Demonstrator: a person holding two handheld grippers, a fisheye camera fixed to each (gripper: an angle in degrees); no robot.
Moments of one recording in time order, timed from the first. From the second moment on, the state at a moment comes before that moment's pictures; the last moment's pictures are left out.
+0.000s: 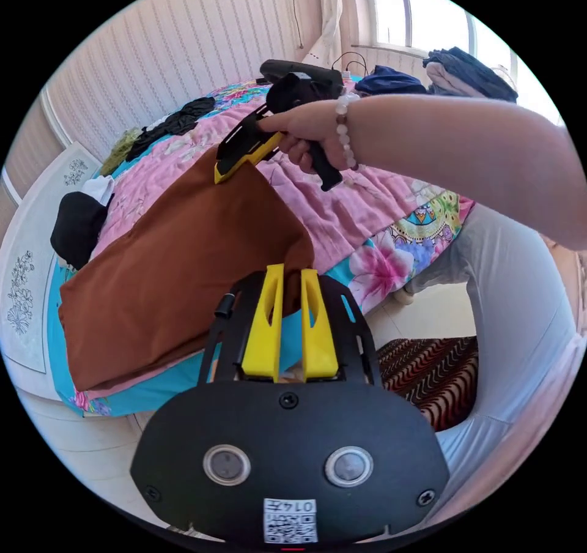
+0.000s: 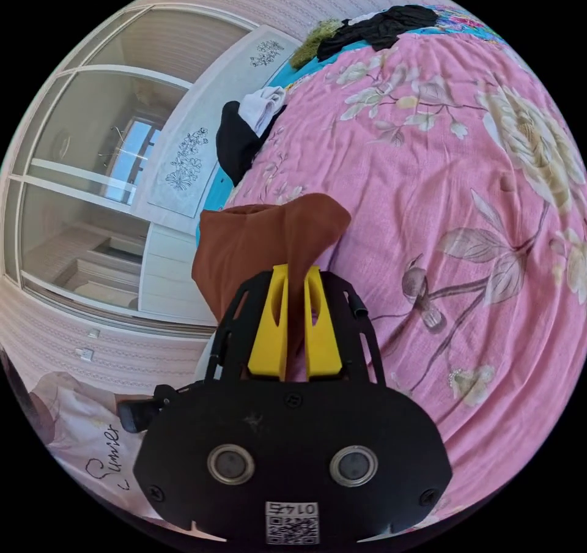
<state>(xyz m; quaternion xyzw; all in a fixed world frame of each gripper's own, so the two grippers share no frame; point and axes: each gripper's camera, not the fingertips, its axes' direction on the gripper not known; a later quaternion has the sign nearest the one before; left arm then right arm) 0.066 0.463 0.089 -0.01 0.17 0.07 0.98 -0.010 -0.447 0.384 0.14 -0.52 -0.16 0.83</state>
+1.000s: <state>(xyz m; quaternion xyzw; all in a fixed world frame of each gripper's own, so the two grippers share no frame) -0.083 0.441 0.021 0.16 0.48 -0.04 0.86 0.097 -0.327 0.320 0.21 -0.60 -0.14 0.76</state>
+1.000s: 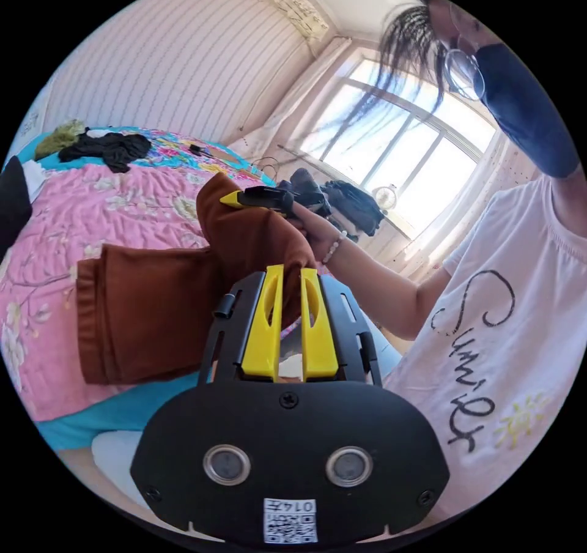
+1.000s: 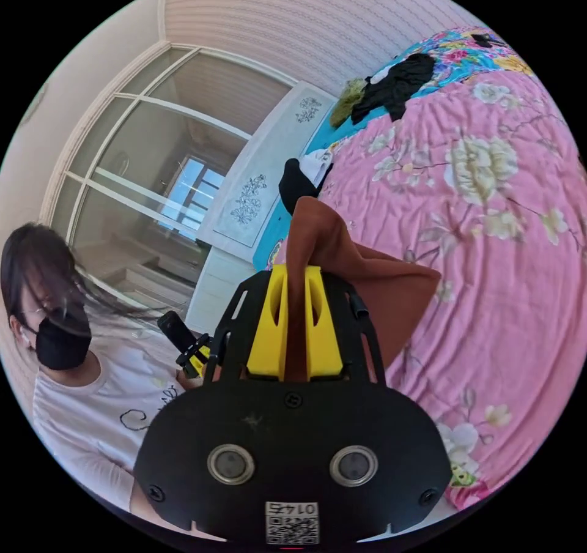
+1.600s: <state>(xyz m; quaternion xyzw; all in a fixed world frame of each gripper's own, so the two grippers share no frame) -0.158 0.468 0.072 0.05 0.27 -0.19 0.94 -0.055 -0.348 0.237 0.26 -0.47 -0.23 0.81</state>
